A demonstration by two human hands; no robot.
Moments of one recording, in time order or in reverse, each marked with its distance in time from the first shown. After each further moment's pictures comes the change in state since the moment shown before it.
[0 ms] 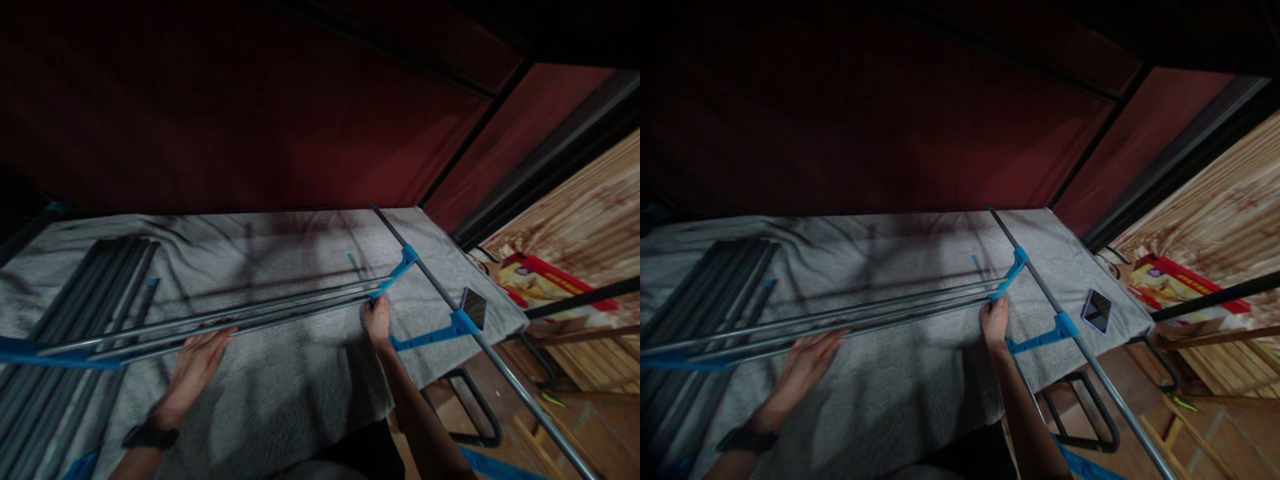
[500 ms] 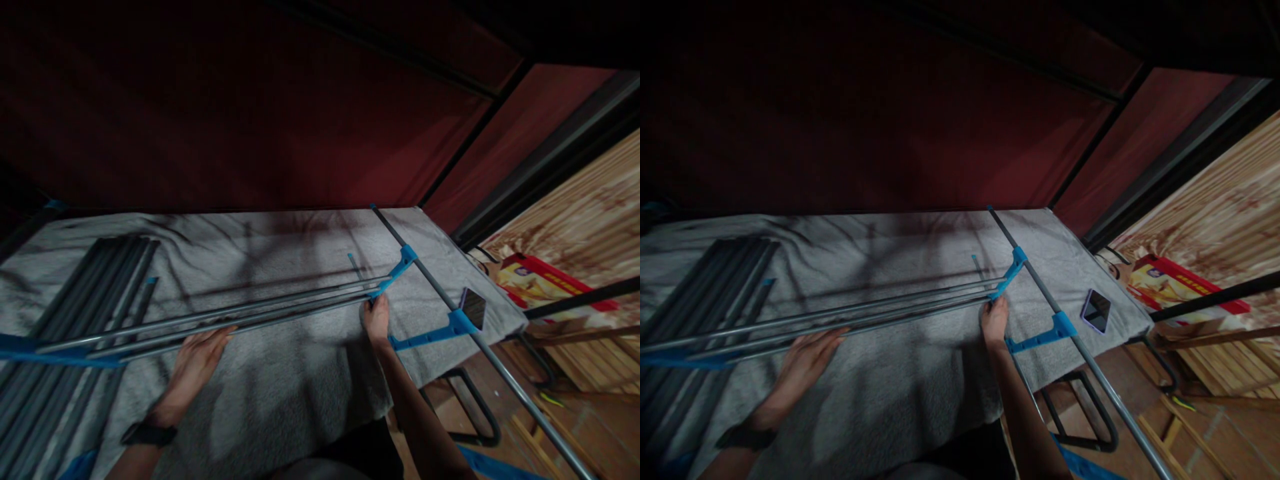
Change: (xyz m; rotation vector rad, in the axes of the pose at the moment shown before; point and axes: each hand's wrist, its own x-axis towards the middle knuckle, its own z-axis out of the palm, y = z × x) left_hand 0.002 -0.003 0.001 0.018 0.010 0.010; right_hand -0.001 -0.002 -0.002 -0.032 -0.026 -0.009
